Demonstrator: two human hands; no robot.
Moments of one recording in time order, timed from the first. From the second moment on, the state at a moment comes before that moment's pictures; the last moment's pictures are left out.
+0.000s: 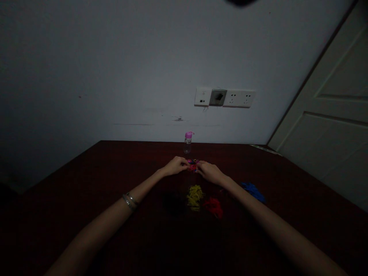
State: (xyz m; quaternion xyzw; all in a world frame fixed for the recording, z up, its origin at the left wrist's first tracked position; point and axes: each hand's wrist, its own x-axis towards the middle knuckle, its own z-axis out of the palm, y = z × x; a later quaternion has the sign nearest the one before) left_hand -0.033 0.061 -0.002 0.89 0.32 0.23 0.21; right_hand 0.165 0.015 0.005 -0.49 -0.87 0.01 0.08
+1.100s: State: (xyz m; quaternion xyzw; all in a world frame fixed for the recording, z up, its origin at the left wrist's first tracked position) left_hand -0.071 0.056 -0.003 0.84 0.41 0.23 0.25; right_hand 0.318 -0.012 0.042 -0.56 -0.79 0.21 0.11
